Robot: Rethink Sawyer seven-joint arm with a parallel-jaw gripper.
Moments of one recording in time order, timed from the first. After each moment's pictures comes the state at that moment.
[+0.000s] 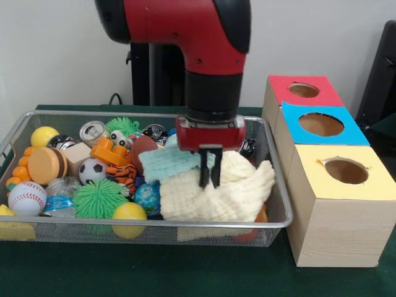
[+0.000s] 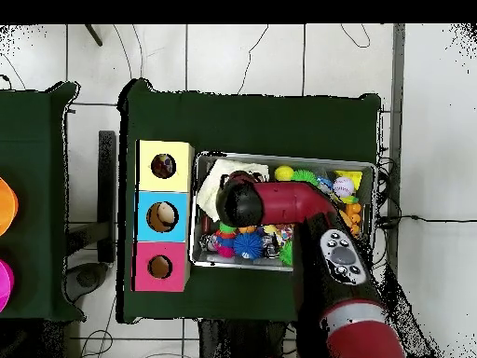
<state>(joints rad) -0.37 -0.57 0.19 1.60 -0.34 0.35 1.71</state>
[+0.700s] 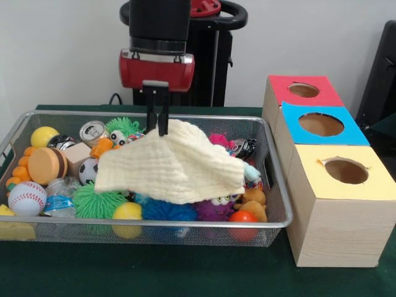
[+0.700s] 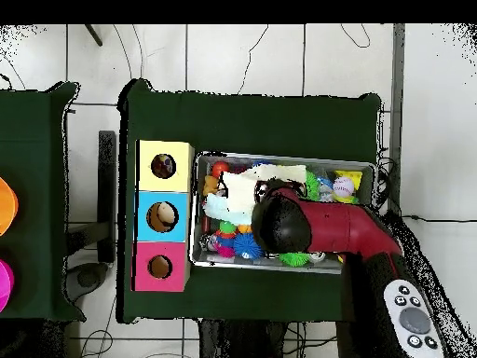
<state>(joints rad) -0.52 -0.81 0.24 1.76 -0.39 0.35 1.71</state>
